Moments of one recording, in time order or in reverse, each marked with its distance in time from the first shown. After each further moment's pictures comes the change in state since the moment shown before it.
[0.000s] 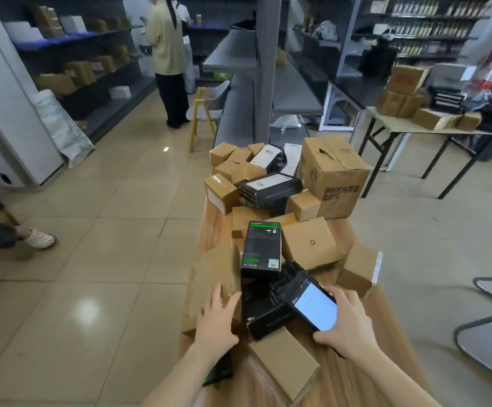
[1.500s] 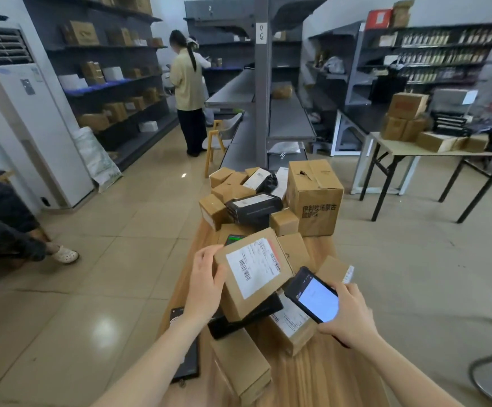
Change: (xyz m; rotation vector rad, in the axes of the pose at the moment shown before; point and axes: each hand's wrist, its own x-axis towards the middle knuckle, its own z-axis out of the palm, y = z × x) left_hand -0.037 0.129 -0.091 -0.628 0.729 0.136; right_hand 0.017 0.093 -0.086 0.051 0.037 -0.141
